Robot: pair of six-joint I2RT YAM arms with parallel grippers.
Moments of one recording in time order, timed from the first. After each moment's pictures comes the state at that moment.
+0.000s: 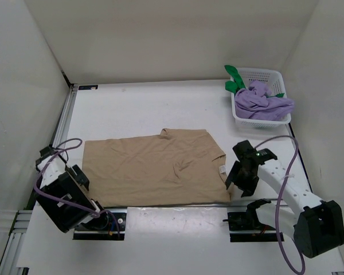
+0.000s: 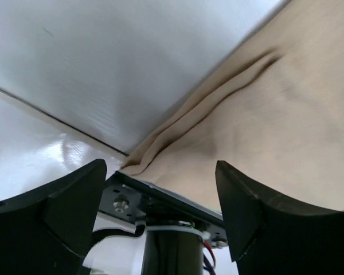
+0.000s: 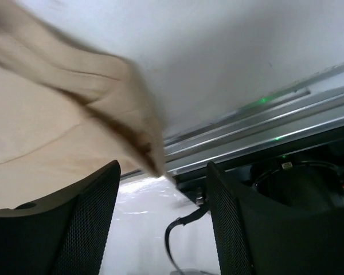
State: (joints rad) left arm 0.70 1.26 0.65 -0.94 -0.10 0.00; right arm 0.39 1.02 0.59 -1.09 -0.01 0.88
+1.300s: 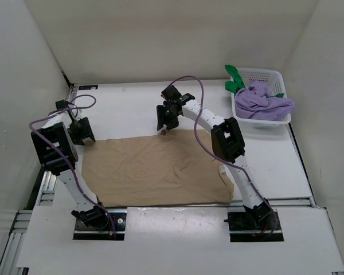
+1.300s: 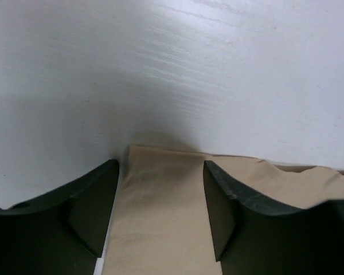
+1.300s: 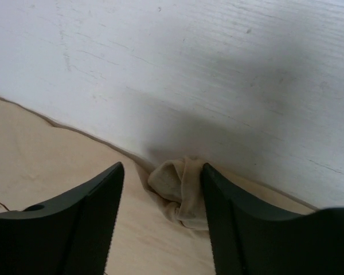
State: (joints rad) left arm 0.37 1.97 1.37 -0.68 0.17 0.00; right arm 0.67 2.46 2.19 -0.78 -0.23 0.46
